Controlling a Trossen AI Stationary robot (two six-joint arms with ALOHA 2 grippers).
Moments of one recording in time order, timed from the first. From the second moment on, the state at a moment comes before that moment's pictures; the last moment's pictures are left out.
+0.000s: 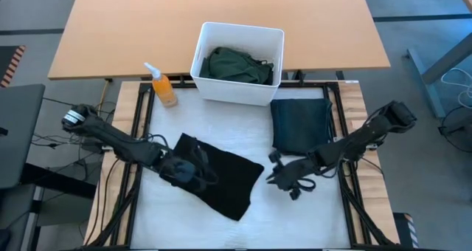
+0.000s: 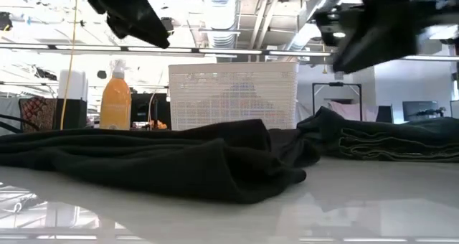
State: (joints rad) left arm -0.41 1.32 0.91 -0.34 -0.53 -0.44; right arm 0.43 1.33 0.74 -0.12 0.17 -0.30
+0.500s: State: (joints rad) left arm -0.46 1.53 0.83 -0.11 -0.59 -0.46; right arm 0.32 1.57 0.79 -0.05 0.21 -0.68
